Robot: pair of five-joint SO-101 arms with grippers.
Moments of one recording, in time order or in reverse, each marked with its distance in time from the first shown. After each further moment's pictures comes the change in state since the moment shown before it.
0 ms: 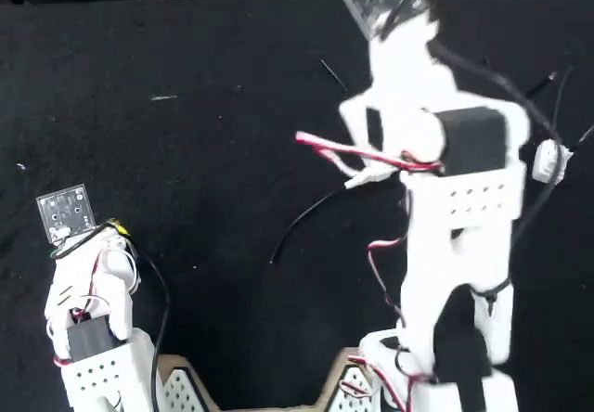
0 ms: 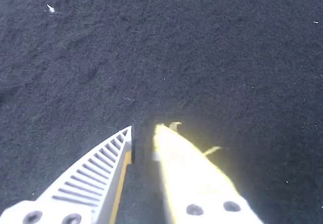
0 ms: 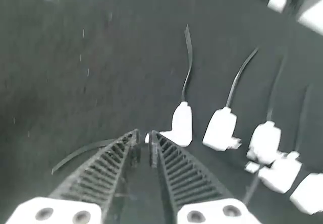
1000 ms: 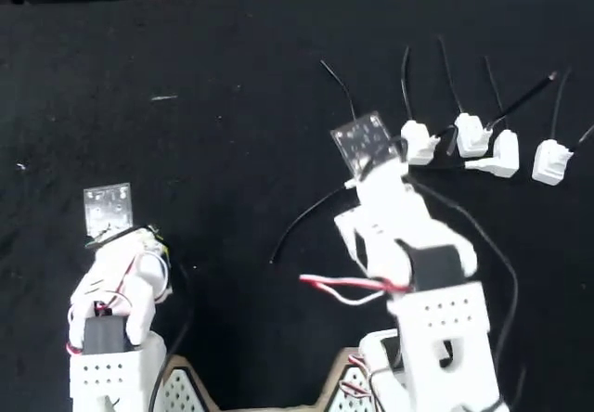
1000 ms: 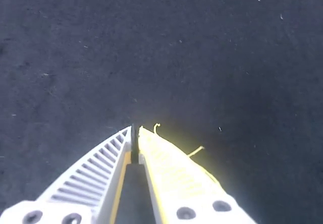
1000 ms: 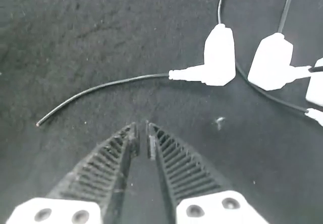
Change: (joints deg) left arm 15.5 -0.1 -0.4 6.7 5.1; right arm -0.1 -44.0 70.9 -27.1 0.0
